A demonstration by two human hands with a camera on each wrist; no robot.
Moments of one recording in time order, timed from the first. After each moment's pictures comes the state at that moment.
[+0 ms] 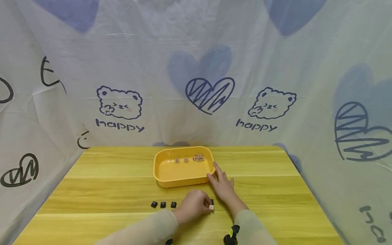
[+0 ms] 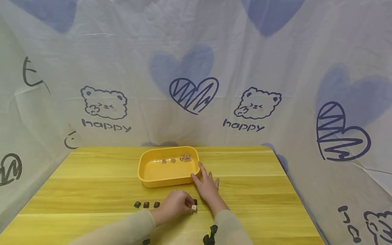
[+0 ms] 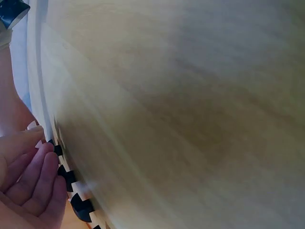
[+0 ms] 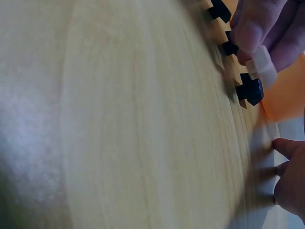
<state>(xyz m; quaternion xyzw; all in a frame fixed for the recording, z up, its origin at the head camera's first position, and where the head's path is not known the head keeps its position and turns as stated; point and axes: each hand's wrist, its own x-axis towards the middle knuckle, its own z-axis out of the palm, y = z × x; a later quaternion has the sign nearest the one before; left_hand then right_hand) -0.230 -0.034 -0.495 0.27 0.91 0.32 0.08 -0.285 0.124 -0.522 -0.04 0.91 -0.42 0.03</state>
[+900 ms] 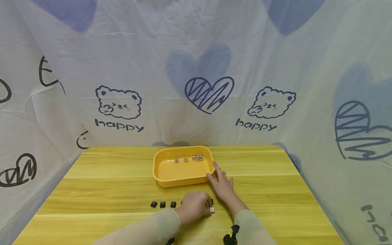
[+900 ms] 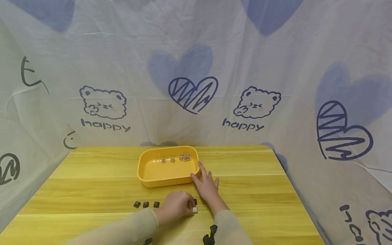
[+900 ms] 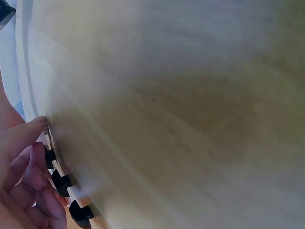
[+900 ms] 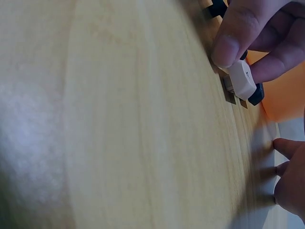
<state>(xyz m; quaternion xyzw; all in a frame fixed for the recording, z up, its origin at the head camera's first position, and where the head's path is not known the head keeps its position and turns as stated) -0.229 -0.027 -0.497 0.26 0.94 0.20 0.06 -0.285 0.123 -0.525 -0.04 0.91 -0.41 0.02</state>
